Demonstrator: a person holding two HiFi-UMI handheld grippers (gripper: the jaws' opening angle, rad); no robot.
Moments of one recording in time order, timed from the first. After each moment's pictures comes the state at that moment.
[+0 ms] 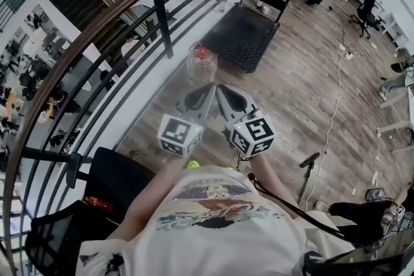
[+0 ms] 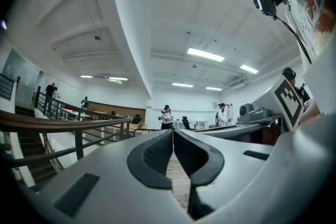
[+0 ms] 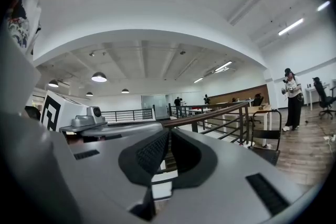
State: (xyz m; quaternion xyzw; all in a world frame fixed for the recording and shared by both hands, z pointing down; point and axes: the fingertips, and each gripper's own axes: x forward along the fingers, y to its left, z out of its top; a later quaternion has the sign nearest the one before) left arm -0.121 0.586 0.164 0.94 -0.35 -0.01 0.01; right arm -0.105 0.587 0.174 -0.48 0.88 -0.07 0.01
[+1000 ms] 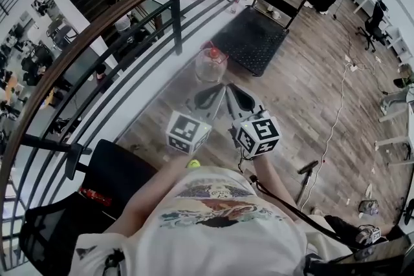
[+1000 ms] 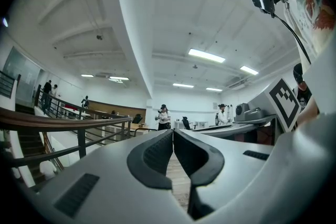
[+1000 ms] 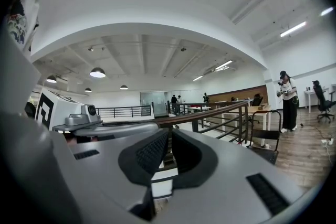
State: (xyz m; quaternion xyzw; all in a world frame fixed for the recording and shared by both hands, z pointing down) left arm -0.164 0.575 0.168 0.94 -0.35 -0.02 0.01; right arm -0.146 0.568 0.179 -0.48 0.87 -0.07 -0.01
